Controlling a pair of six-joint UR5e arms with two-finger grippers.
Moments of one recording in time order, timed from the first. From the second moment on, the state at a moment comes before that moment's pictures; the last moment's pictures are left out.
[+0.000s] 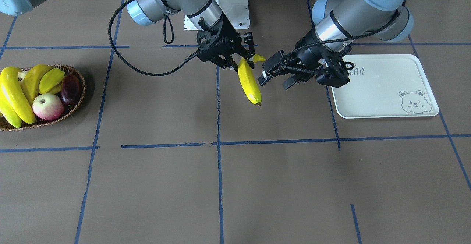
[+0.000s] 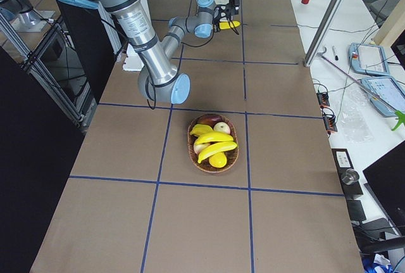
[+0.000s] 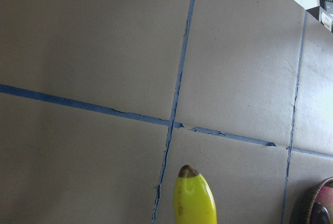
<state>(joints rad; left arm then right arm) -0.80 -2.10 -1.71 -2.24 -2.18 -1.56 0.46 -0.83 1.67 -1.05 1.76 1.39</state>
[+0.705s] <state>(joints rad) -0.72 -2.12 -1.67 -2.24 -2.10 -1.57 0.46 -0.83 1.67 -1.05 1.76 1.39</state>
